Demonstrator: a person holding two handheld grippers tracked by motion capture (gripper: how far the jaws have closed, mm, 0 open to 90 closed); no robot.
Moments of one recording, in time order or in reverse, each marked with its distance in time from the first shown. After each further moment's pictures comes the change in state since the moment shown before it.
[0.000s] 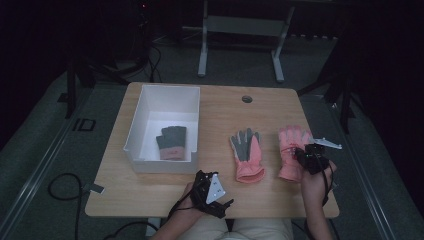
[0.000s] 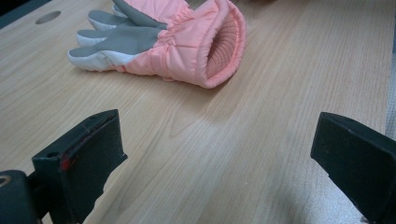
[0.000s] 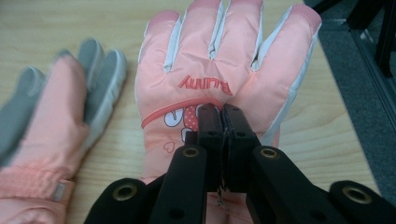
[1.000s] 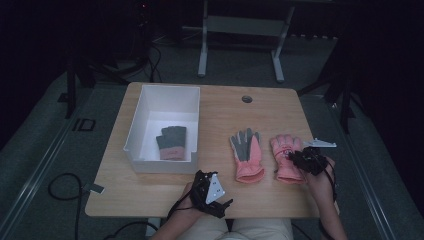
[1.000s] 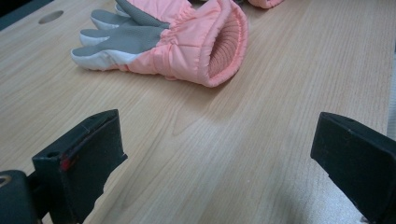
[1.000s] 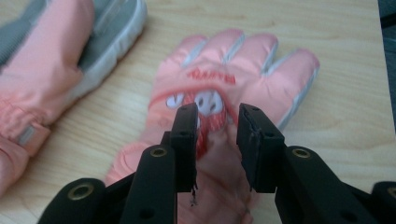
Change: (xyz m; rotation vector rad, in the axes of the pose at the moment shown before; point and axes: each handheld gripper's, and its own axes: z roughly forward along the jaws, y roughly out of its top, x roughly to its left) left arm 0.000 0.000 -0.001 0.000 0.002 0.000; right arm -0.023 -0.008 0.025 0.053 0.167 -0.229
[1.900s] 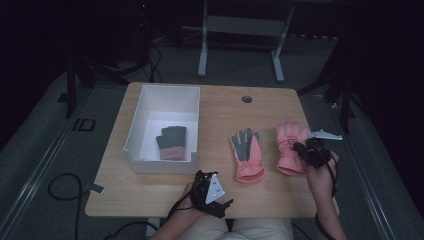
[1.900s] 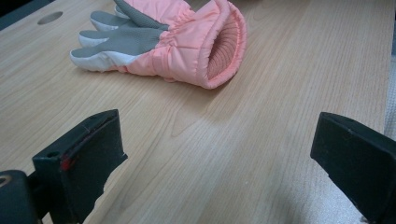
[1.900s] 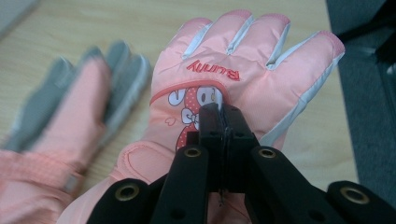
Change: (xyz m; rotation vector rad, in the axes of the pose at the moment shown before) left arm -0.001 0.000 0.000 -0.004 -0.003 -0.005; right arm 0.016 0.037 -0.033 -0.071 -0.065 0.064
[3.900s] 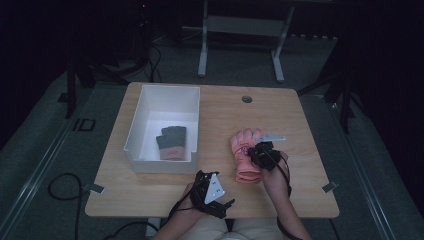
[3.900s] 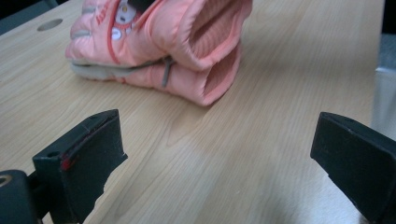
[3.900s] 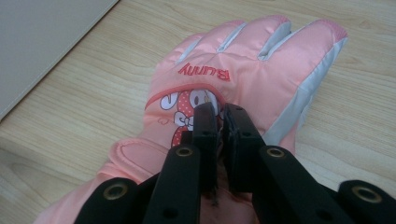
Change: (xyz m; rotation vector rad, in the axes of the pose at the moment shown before) left arm -0.001 0.006 -0.005 -0.045 -0.022 -0.030; right arm 0.122 -0.004 0.049 0.073 0.163 -0.131
